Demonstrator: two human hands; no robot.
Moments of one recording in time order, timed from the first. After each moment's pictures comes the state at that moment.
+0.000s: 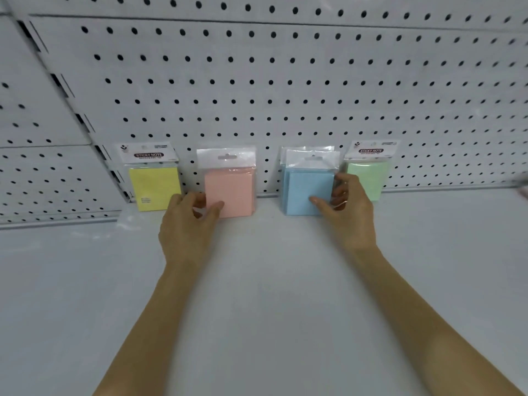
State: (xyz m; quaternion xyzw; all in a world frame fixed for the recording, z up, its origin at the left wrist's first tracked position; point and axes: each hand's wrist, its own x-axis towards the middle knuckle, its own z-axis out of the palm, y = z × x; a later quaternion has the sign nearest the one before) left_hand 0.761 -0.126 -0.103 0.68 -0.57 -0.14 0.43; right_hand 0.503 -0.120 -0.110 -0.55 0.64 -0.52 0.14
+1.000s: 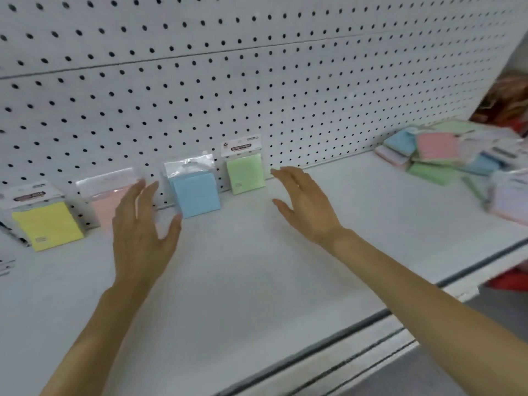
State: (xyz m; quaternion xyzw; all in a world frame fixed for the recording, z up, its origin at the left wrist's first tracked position) left_hand 0.674 -0.075 -0.073 0.50 -0.77 0.01 0.39; right_hand 0.391 -0.021 -0.080 -0.69 0.65 -0.30 -0.08
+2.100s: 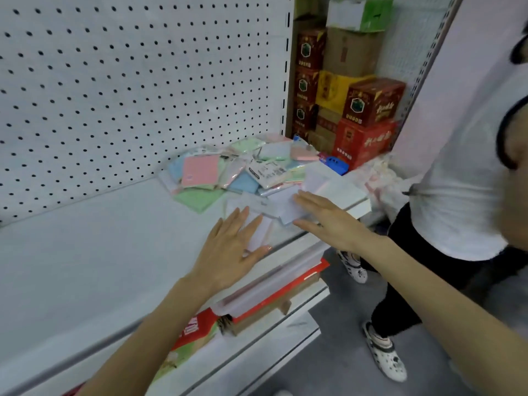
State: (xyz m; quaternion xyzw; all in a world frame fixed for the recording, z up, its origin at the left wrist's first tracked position) left_hand 0.118 0.122 -0.103 0.29 -0.95 -0.08 0.08; right_hand -0.114 0.225 -0.077 -0.63 0.75 -0.16 0.13
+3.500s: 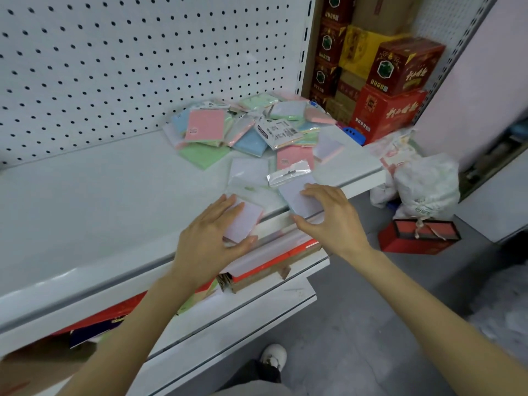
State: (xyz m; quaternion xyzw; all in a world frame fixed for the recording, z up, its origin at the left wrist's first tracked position) left_hand 0.158 0.162 -0.119 0.37 -0.89 -0.13 0.24; right_hand -0.072 0.254 -0.125 -0.57 0.75 -0.34 0.01
